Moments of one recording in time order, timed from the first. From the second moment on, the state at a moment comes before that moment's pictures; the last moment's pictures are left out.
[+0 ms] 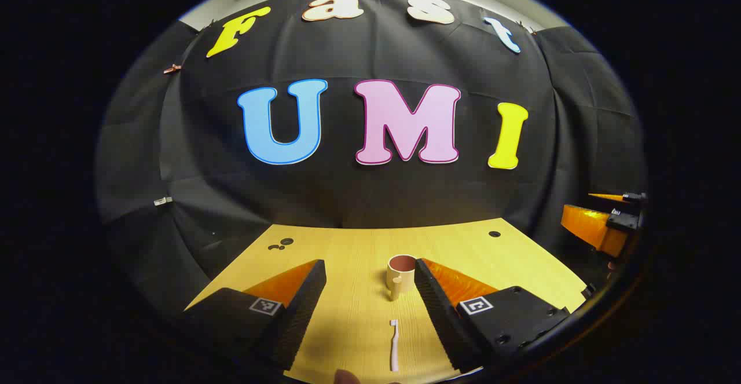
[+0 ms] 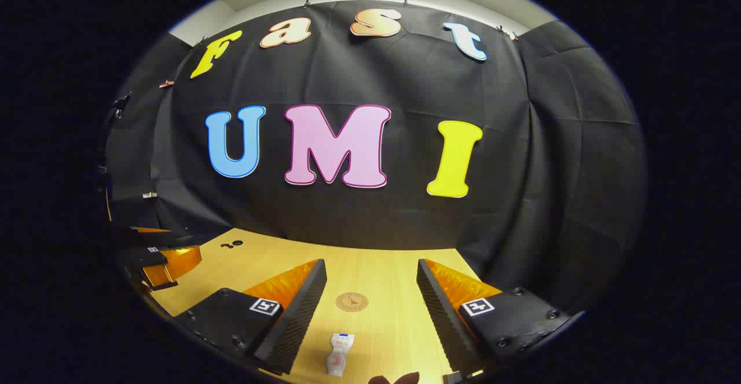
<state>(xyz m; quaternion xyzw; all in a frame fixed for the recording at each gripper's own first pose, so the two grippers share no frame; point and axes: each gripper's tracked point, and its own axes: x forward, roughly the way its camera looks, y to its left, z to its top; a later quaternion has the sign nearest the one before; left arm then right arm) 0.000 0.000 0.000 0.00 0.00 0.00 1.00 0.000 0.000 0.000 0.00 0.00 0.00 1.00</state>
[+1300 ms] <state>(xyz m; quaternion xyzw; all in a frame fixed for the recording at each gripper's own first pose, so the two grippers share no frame) -0.017 0.020 -0.055 0.02 0.06 0.00 1.00 0.017 0.019 -0.118 -0.03 0.18 0.00 0.98</state>
